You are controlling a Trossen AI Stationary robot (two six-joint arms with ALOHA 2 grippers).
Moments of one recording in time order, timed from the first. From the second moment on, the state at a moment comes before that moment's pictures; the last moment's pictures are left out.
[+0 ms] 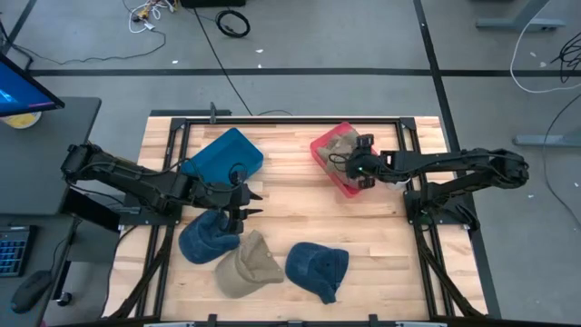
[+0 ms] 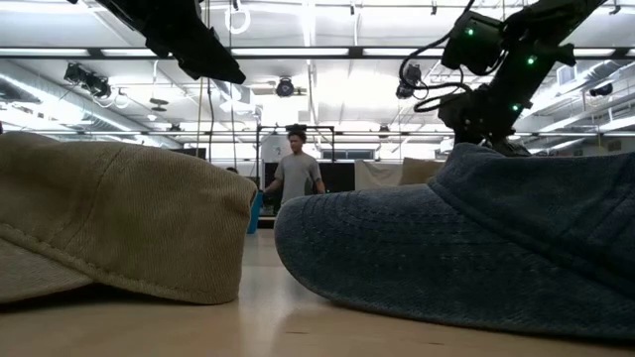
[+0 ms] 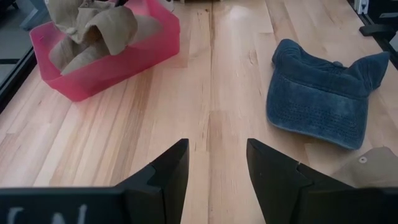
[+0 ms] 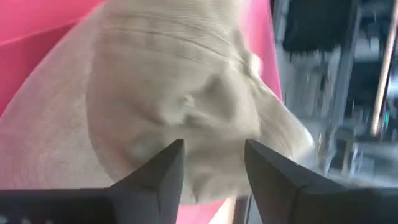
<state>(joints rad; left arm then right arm) -0.22 1.15 0.75 -0.19 -0.27 -0.09 -0.22 1.21 0.66 -0.48 0.60 -0.61</state>
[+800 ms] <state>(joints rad) -0.22 1.15 0.75 -0.19 -0.27 -0.09 -0.29 1.40 0.69 -0.38 0.35 -0.34</state>
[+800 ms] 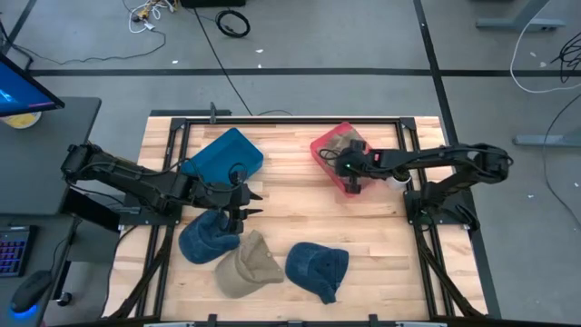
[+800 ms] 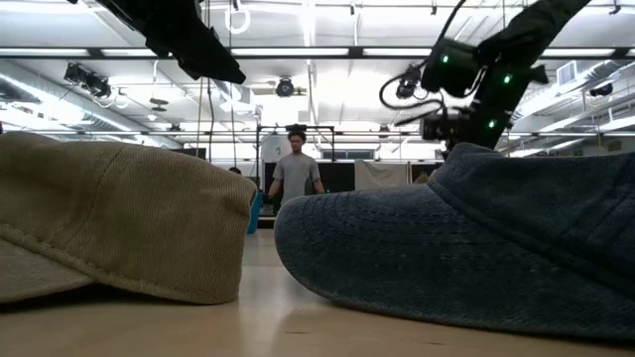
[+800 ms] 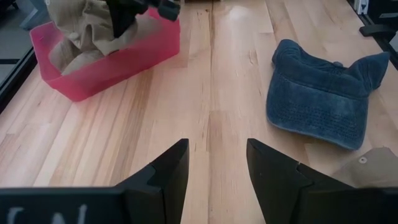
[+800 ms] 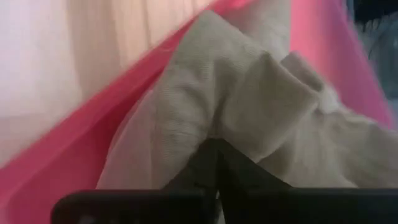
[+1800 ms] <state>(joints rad) -0.23 1.14 0.75 -0.24 -0.14 -0.12 -0.27 1.30 1.07 -0.78 -0.04 -0.06</state>
